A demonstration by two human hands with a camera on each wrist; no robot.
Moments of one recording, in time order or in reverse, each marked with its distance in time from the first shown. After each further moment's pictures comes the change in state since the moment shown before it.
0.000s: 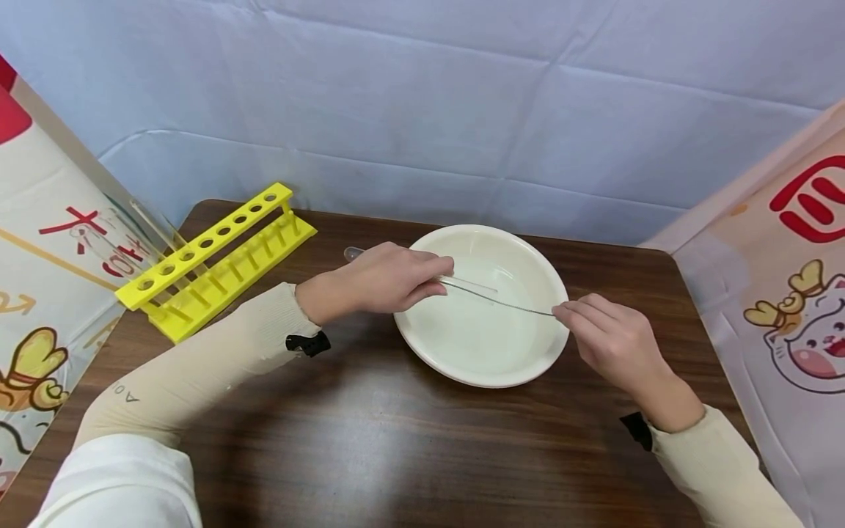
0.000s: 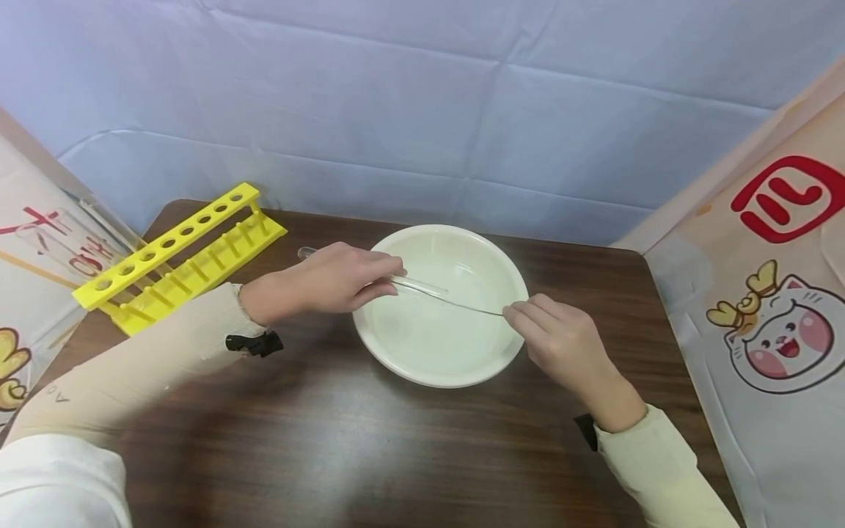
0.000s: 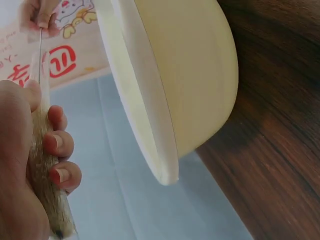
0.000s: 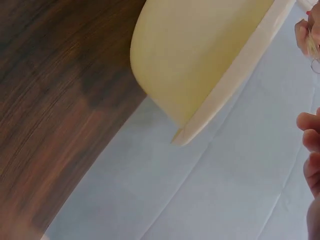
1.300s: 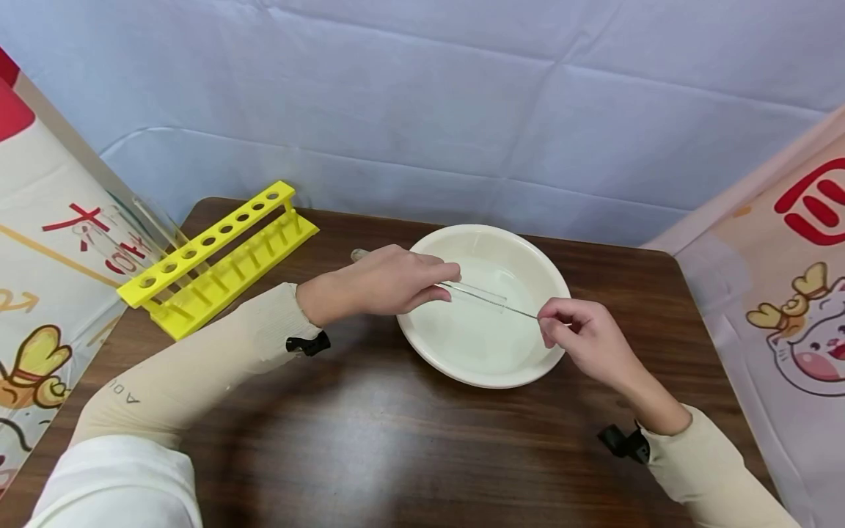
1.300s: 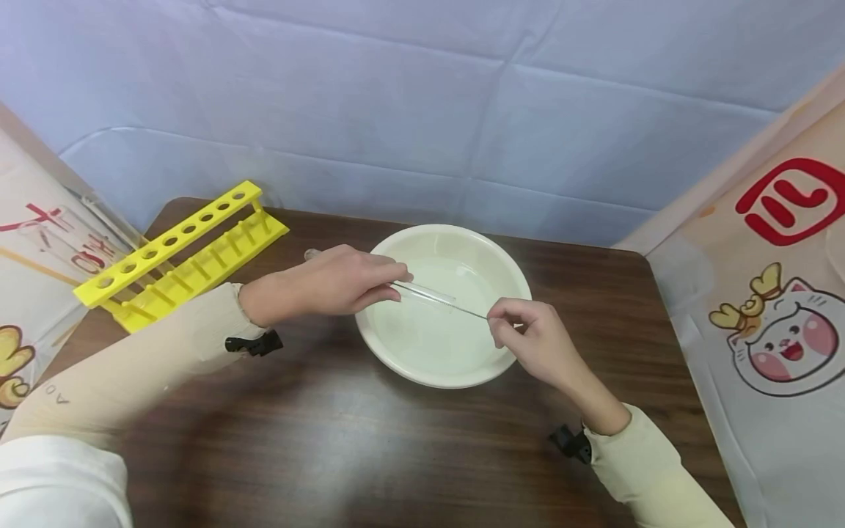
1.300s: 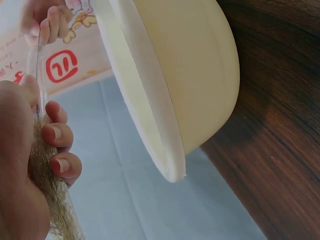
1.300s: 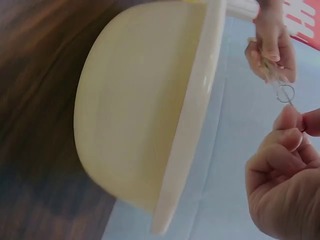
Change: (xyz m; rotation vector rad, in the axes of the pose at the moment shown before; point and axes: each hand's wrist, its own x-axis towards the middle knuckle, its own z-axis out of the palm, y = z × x) left_hand 0.000 0.003 -0.001 0.007 0.015 0.070; right_hand 0.016 -0.018 0.000 0.773 -0.296 0.869
